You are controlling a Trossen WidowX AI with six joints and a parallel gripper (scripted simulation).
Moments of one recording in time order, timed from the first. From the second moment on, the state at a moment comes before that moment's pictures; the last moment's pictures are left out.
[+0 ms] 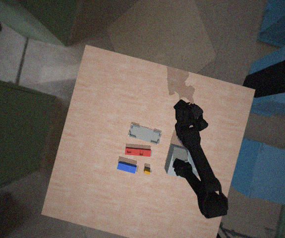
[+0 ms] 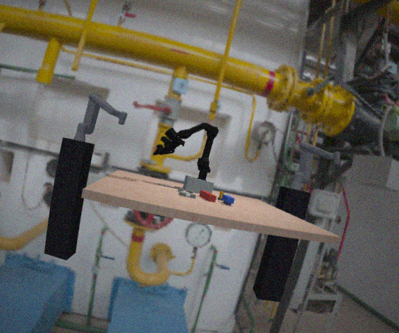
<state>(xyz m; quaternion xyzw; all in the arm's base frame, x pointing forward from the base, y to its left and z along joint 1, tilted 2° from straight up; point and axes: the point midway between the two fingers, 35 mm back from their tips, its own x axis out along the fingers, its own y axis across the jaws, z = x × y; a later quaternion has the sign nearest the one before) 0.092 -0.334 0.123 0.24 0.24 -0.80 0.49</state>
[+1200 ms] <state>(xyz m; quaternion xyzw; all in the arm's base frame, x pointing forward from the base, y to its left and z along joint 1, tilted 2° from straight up) 0.281 0.043 0.049 -0.09 0.69 0.11 0.71</state>
